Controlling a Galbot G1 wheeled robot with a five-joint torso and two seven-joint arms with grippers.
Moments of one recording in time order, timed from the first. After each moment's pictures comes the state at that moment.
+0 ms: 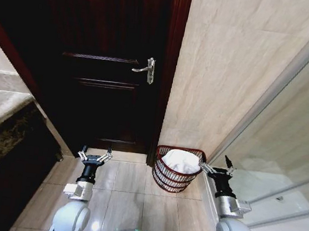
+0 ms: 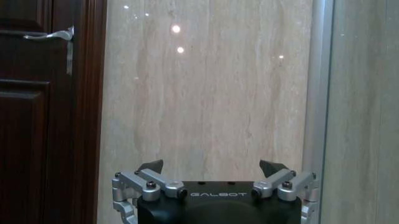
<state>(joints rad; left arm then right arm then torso) 1.68 -1.46 -0.60 -2.15 -0.16 -0.22 -0.05 -1.63 1.44 0.70 2.19 0.16 0.06 -0.04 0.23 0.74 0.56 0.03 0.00</state>
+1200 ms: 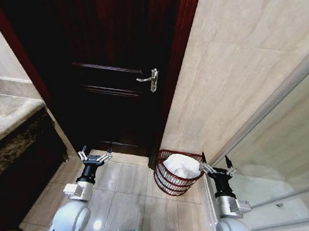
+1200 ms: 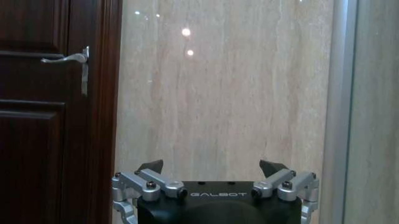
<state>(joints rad) 1.68 -1.46 -0.60 -2.15 -0.16 -0.22 -0.05 -1.63 1.44 0.70 2.19 0.16 0.06 -0.04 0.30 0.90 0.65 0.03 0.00</state>
